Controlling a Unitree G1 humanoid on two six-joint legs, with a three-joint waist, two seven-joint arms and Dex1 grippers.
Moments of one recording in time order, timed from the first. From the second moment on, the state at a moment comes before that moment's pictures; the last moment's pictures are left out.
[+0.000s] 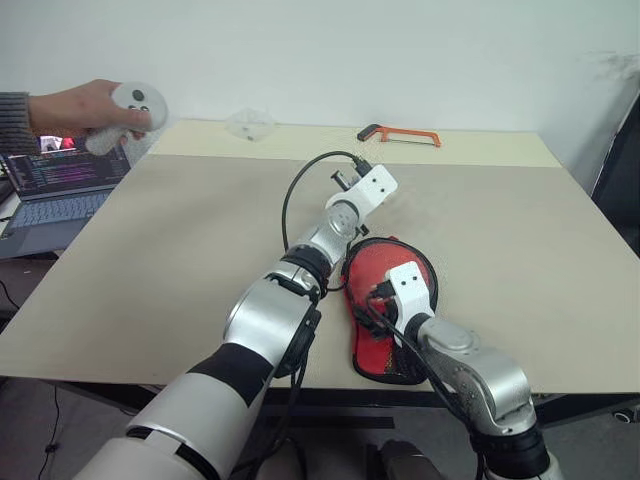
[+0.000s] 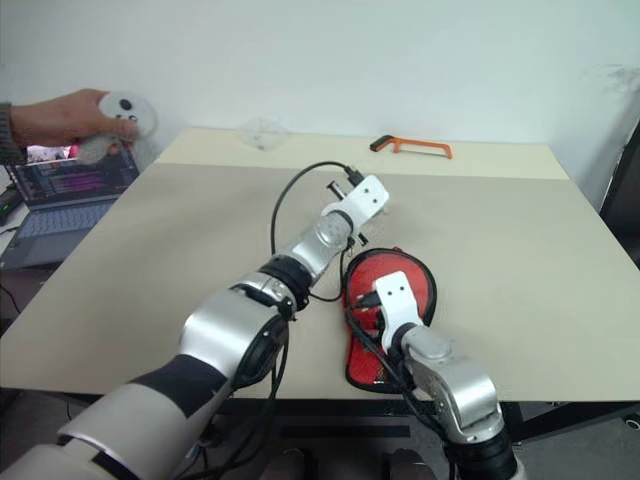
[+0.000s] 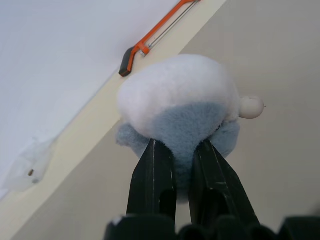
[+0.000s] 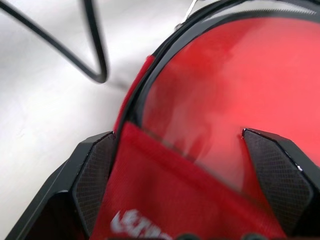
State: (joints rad) left arm -1.39 -0.02 -0.15 1.42 0.47 -0.03 0.00; right arm -0.24 -0.10 0.25 -0.49 0.18 1.09 0.14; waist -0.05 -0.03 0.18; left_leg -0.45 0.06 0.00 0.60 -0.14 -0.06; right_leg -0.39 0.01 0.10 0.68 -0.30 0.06
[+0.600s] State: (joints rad) left arm -1.39 -0.07 -0.26 1.43 0.61 -0.07 0.08; right arm -0.10 -0.07 0.31 -0.68 0.16 1.16 0.04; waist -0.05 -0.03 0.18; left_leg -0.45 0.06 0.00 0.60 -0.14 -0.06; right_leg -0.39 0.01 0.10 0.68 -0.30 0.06
